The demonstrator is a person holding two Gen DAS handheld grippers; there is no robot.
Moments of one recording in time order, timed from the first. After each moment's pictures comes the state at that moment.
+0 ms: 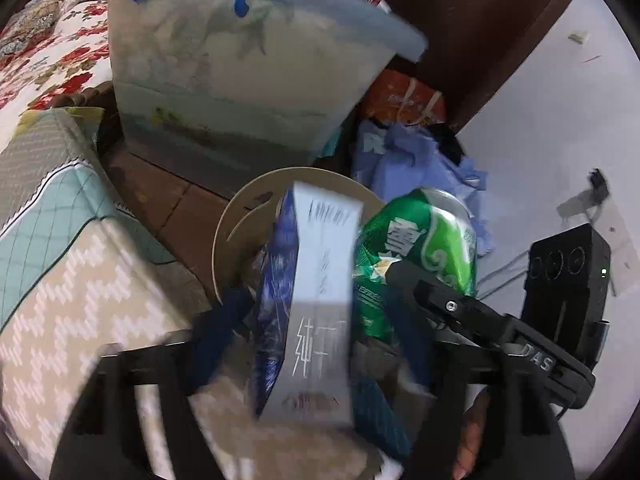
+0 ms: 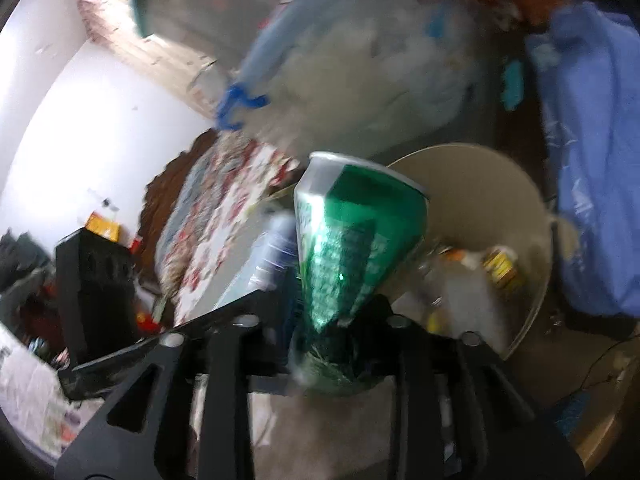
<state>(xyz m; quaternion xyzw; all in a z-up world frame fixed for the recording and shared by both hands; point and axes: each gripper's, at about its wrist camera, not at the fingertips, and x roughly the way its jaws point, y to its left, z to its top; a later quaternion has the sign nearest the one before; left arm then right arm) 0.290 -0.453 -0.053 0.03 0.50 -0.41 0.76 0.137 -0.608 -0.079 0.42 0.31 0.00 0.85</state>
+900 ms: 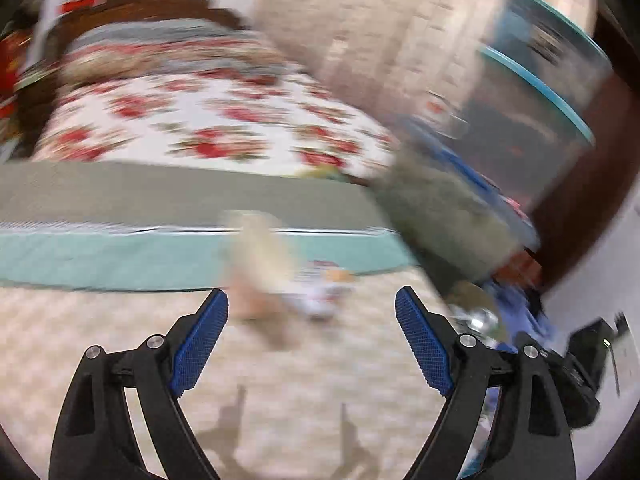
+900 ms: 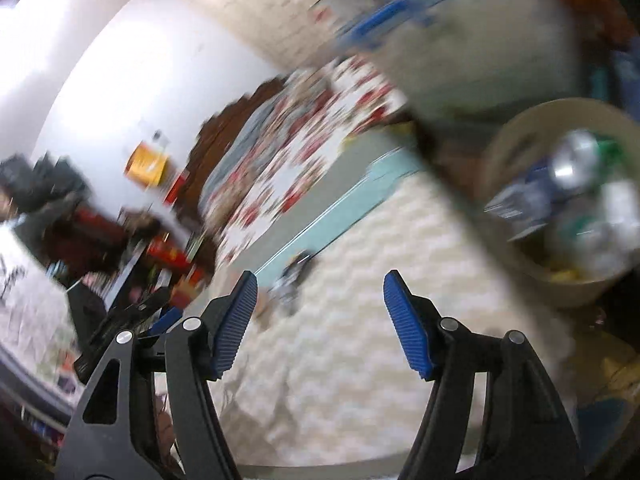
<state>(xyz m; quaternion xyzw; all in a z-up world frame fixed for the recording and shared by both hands) 0.221 -0.060 0.018 -0.15 0.38 -0.14 0.90 0.135 -0.417 -0.031 0.35 0.33 0.16 0.86</state>
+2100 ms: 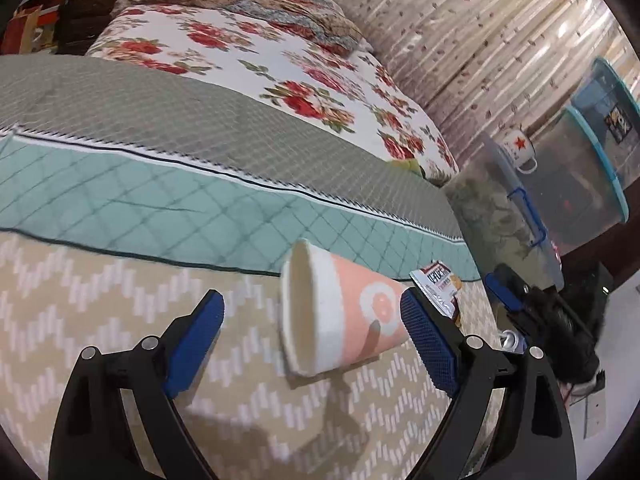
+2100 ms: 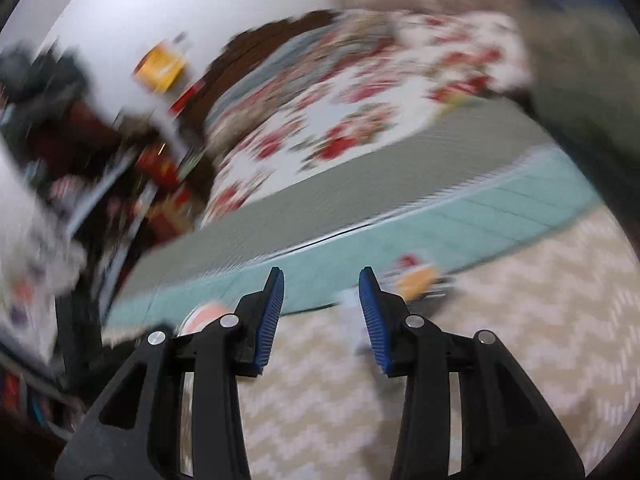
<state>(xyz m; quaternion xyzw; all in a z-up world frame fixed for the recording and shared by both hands) 0.262 0.058 -0.061 -0.24 0.44 -0.12 0.86 0.263 -0.274 -0.043 0.24 0.40 0.18 0.87</state>
